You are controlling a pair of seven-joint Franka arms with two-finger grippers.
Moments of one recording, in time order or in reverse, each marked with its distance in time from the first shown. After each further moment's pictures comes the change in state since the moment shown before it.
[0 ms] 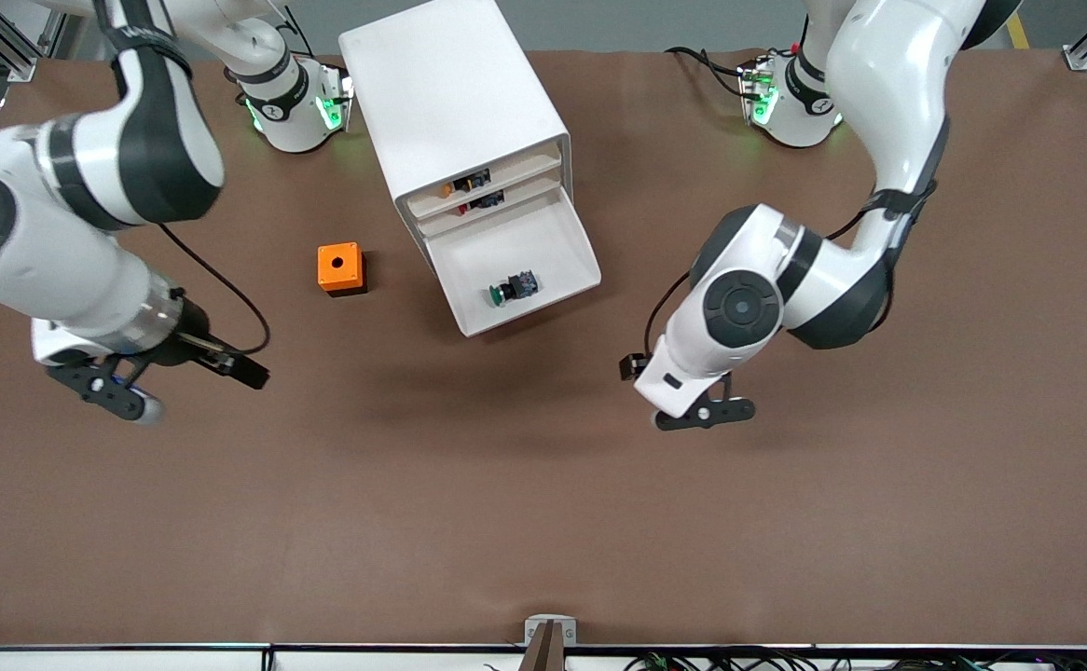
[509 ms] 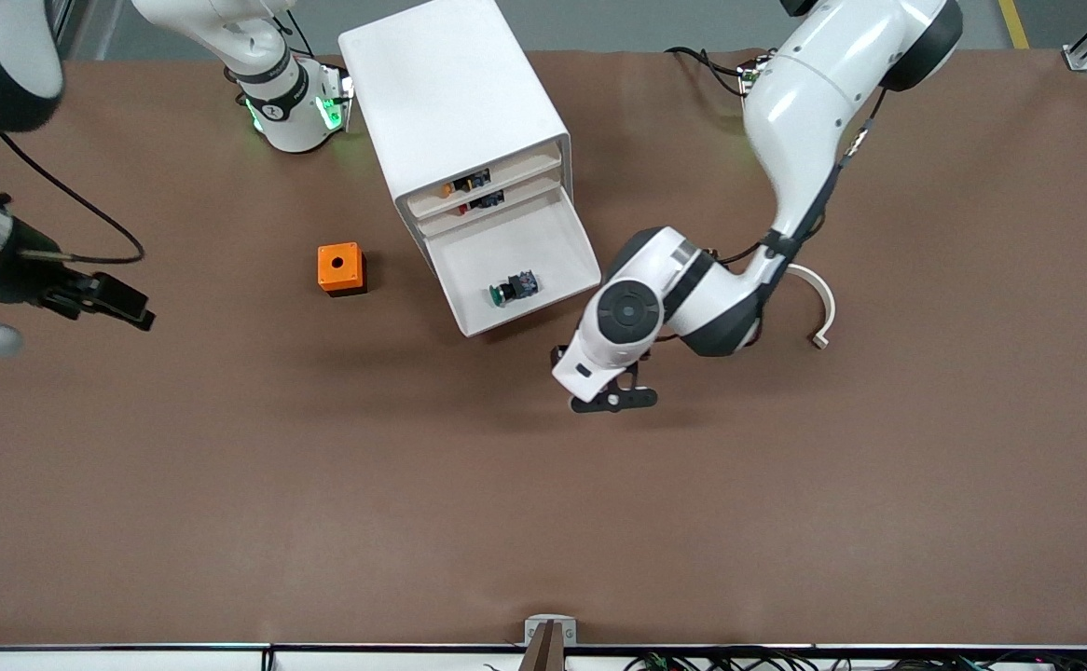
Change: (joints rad) left arm -0.152 0.156 0.000 -0.002 0.000 0.141 -0.149; right arm -0.130 -0.162 -0.002 -0.003 -0.006 -0.140 -0.344
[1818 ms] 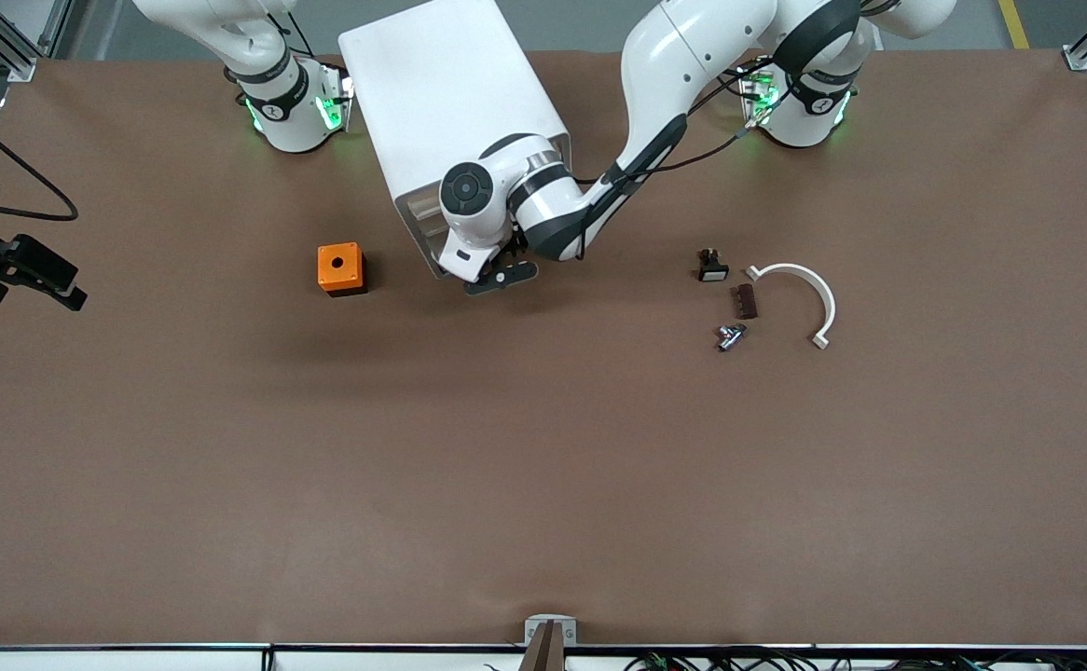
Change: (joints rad) left arm -0.335 0.040 -0.010 -0.008 -0.051 0.003 -0.471; right arm -0.052 -0.069 0.003 -0.041 -0.029 0.068 -0.107
